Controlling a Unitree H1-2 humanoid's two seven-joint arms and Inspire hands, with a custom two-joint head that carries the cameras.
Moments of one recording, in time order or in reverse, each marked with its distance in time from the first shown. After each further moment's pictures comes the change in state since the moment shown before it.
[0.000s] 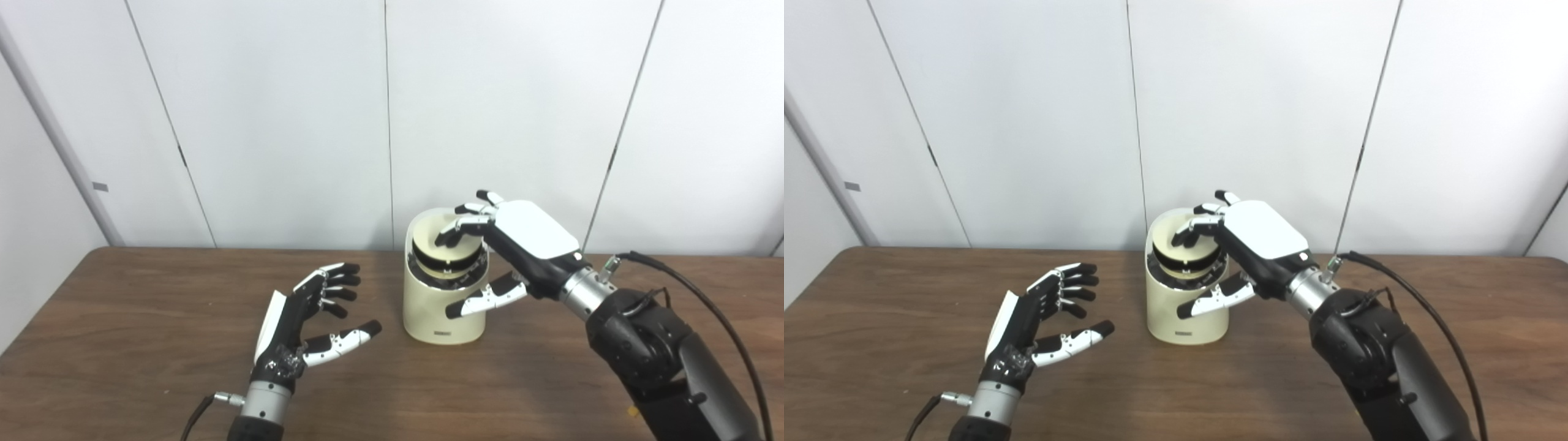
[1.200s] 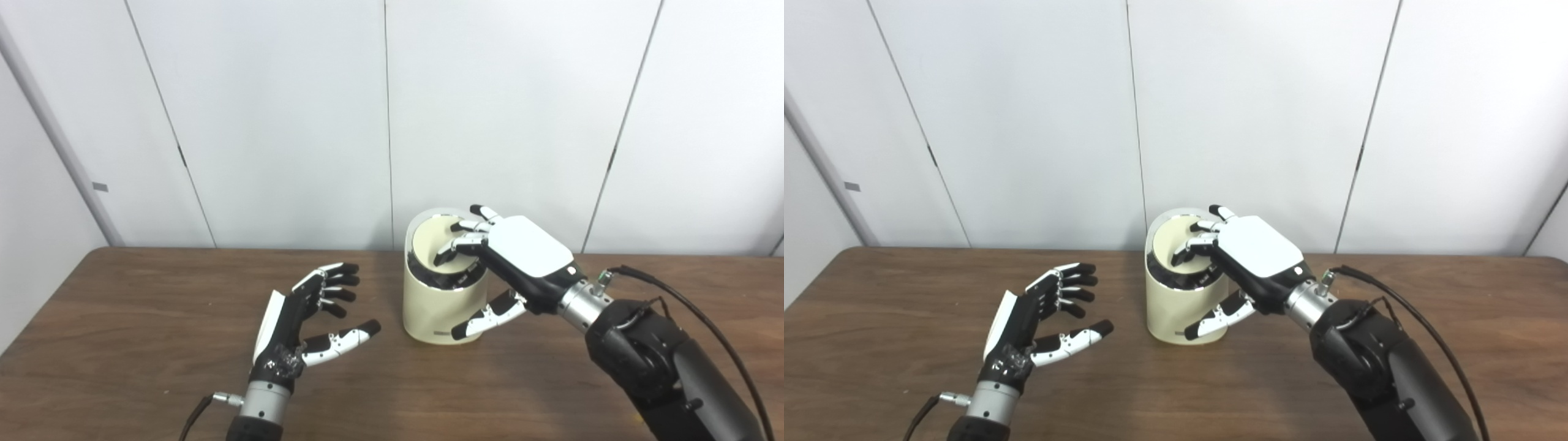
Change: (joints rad) left arm 0.003 0.000 0.002 -0.015 -0.005 0.009 -0.002; right arm 0.007 -0.030 0.044 0.036 -0.077 -0.089 -0.041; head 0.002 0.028
